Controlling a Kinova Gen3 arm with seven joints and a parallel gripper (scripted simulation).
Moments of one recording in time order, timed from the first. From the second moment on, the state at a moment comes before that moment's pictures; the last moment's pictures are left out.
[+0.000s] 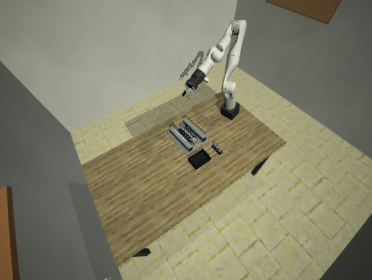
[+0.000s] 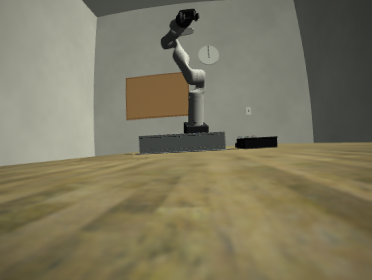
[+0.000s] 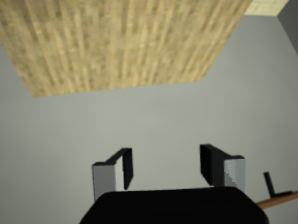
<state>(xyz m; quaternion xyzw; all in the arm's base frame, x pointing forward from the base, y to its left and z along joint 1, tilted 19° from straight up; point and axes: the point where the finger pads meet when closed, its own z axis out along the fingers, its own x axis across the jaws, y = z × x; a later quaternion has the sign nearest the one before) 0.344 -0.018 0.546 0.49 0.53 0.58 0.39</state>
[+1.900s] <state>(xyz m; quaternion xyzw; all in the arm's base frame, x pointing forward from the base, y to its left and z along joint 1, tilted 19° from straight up) 0.289 -0.033 0.608 0.47 0.52 0.60 0.38</state>
